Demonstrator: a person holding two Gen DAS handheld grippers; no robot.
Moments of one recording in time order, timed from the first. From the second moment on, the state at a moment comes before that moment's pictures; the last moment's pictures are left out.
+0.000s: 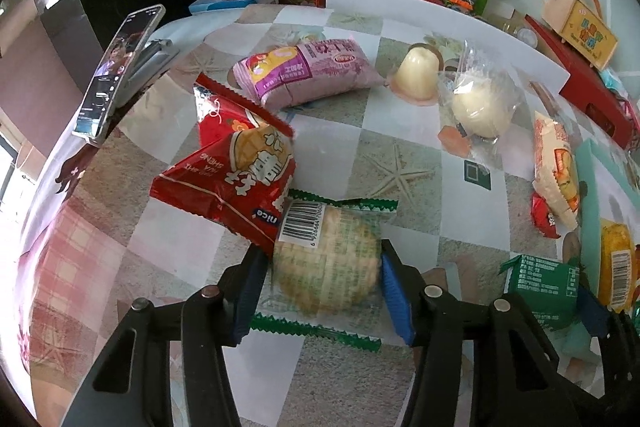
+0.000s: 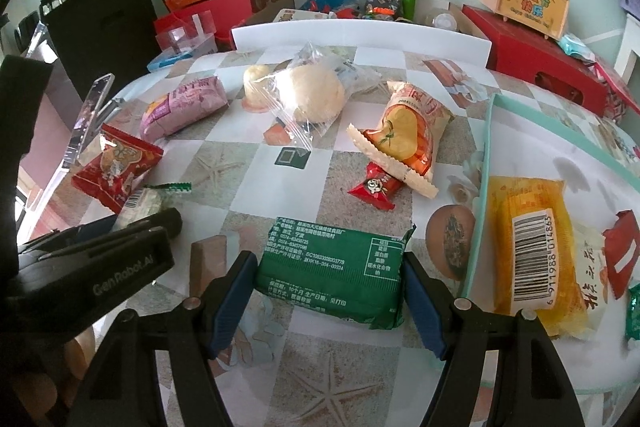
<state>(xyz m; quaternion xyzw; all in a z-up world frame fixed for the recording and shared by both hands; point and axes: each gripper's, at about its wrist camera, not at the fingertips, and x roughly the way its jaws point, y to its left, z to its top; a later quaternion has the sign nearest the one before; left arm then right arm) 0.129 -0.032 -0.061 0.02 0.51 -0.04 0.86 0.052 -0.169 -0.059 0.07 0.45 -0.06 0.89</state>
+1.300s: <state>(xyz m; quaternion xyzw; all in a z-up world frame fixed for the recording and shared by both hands) 0.103 -0.044 0.009 -0.03 0.42 -0.09 0.90 0.024 -0.214 -0.005 0.13 0.34 -0.07 0.93</state>
